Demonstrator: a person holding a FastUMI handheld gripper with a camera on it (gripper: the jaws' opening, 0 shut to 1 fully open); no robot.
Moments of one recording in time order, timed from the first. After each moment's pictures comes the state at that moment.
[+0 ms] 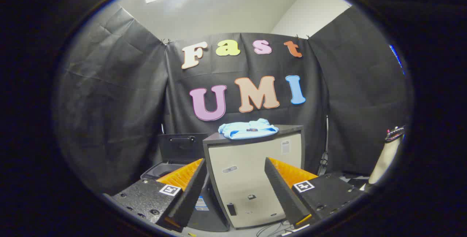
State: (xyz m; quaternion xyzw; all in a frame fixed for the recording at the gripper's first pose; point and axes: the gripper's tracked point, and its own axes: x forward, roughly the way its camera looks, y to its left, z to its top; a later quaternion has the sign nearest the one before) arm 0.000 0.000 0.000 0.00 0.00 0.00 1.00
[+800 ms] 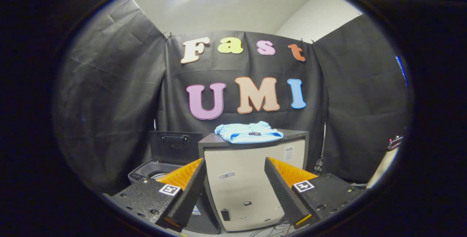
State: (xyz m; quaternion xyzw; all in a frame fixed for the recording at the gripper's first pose) arm 0.052 0.015 -0.009 -0.04 0.01 -0.02 1.00
